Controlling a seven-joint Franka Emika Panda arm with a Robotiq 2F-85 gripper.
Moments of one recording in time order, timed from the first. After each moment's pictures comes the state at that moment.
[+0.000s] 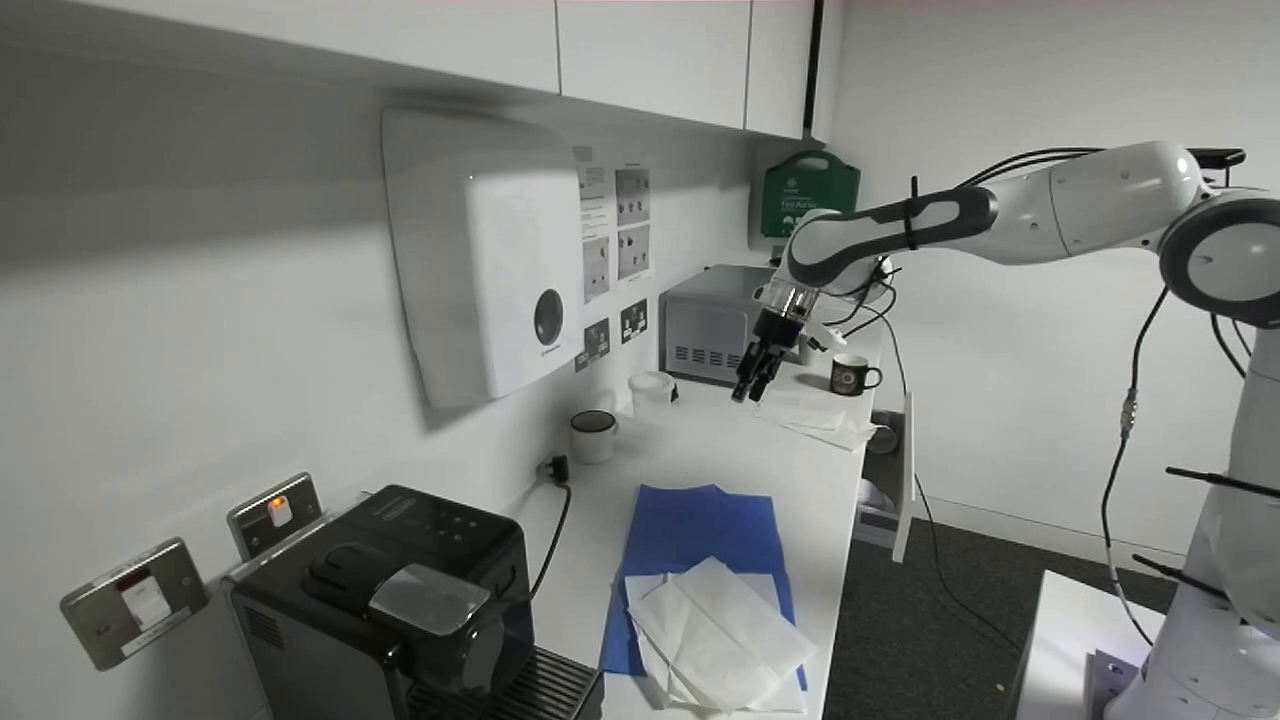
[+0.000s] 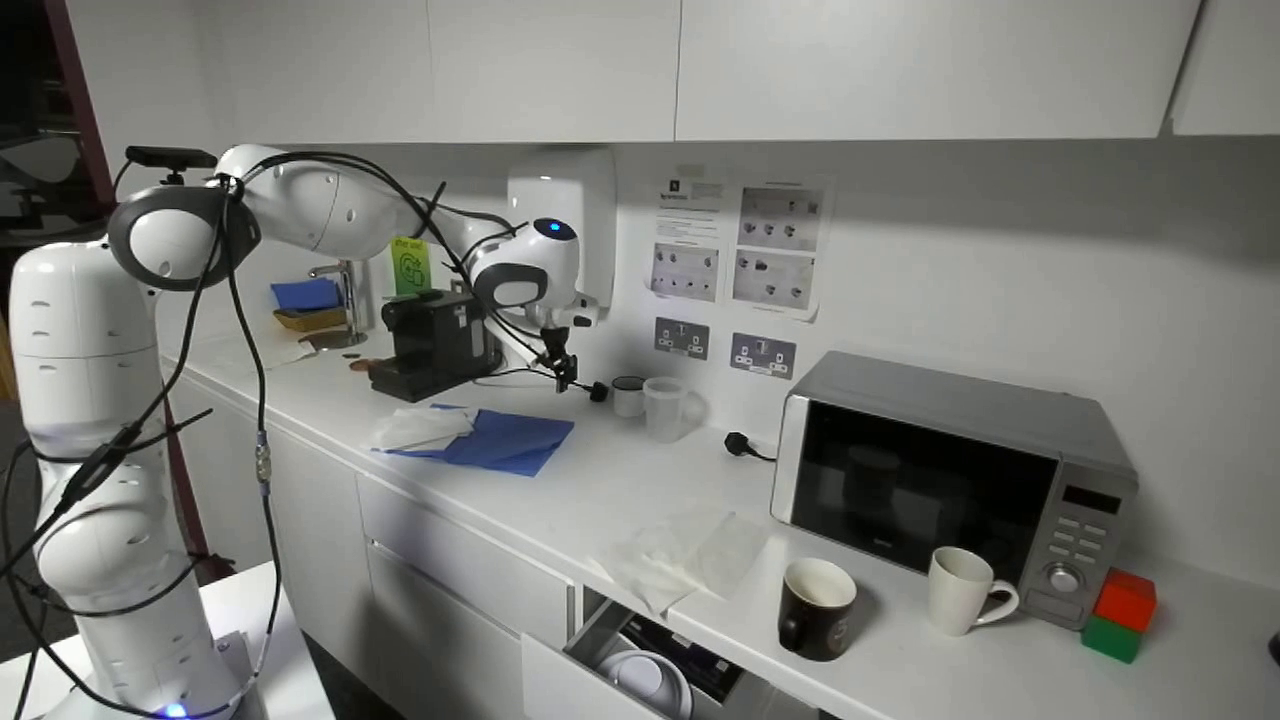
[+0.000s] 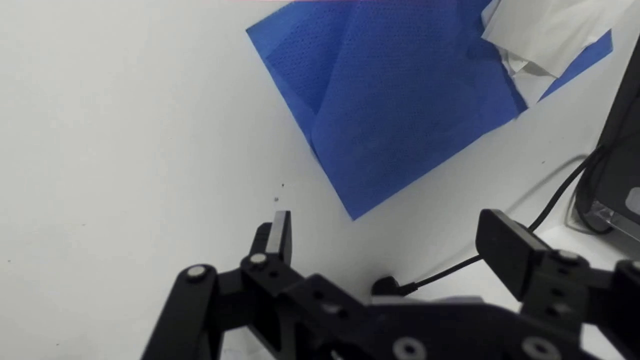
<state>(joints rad) -0.01 0.11 -0.06 -1.86 0.47 2.11 -0.38</state>
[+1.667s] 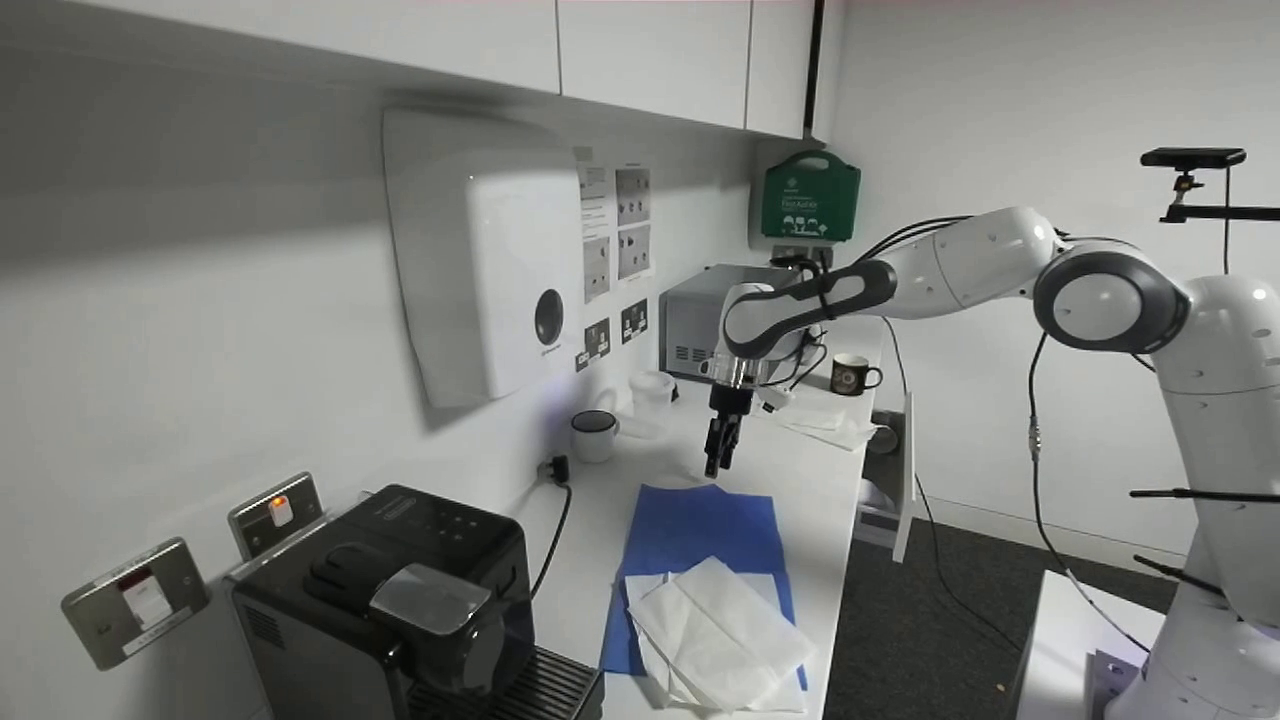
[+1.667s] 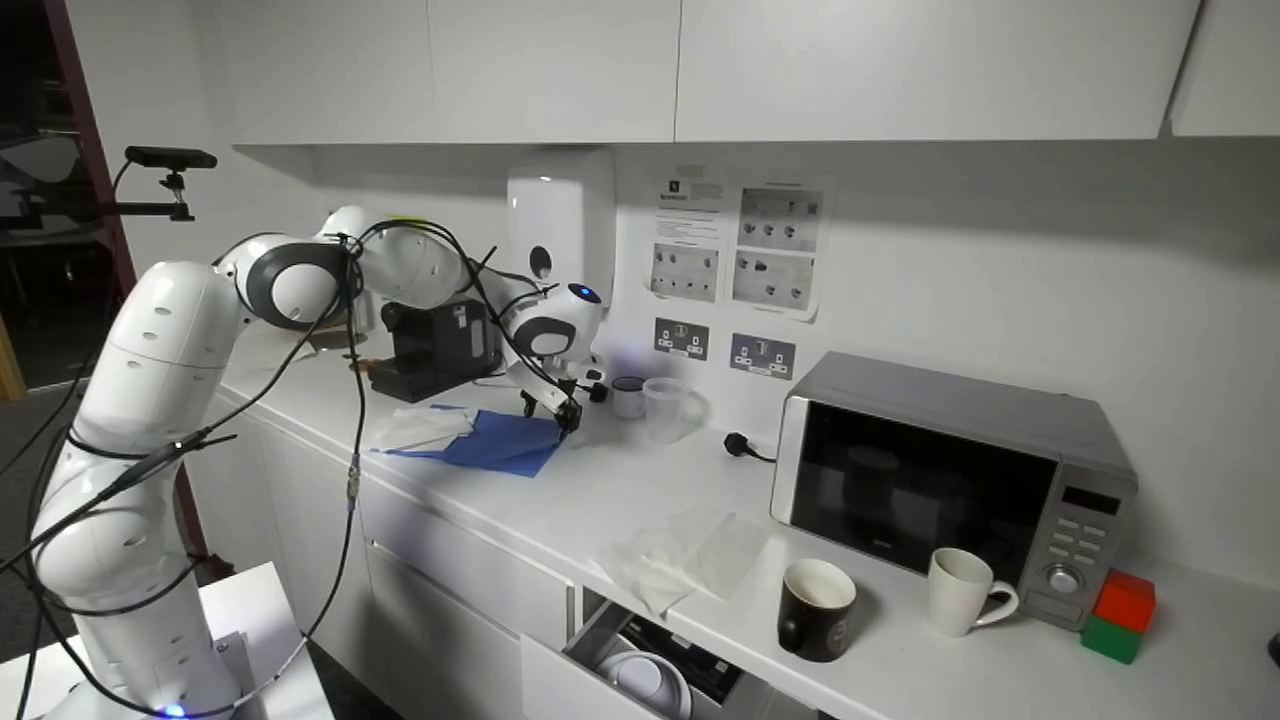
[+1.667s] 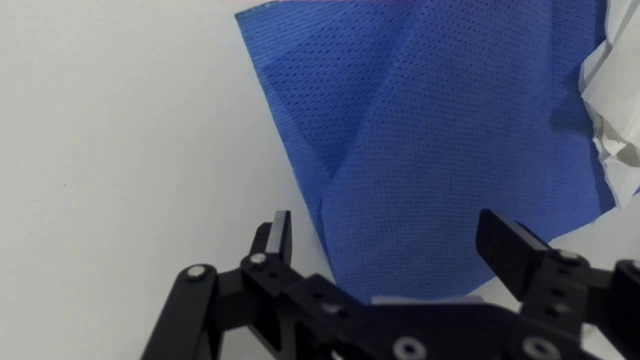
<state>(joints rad) -0.03 0.46 0.05 -1.64 0.36 2.03 -0.43</state>
